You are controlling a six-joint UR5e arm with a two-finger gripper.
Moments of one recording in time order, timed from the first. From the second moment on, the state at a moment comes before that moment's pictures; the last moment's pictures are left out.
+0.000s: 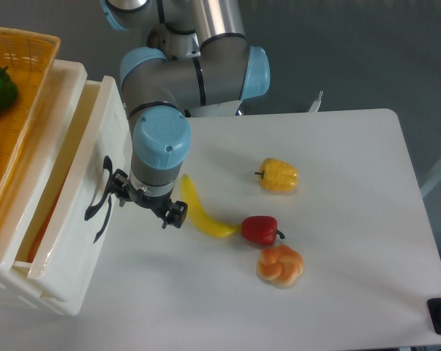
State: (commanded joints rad) arm 2.23 -1.92 -1.53 -1.34 1.35 0.64
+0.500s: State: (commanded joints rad) arm 2.20 -1.92 -1.53 -1.33 1.35 0.63
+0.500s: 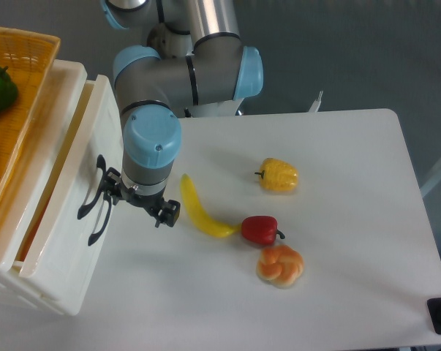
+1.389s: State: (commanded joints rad) arm 2.20 -1.91 -1.53 -1.33 1.34 0.63
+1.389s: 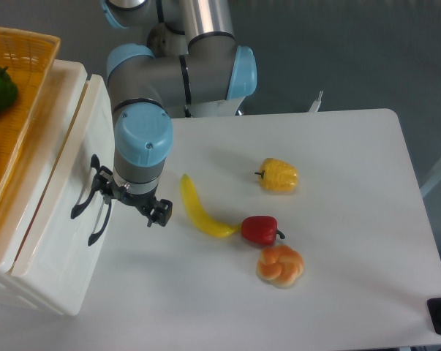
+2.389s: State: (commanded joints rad) arm 2.20 -1.91 -1.53 -1.34 1.32 0.62
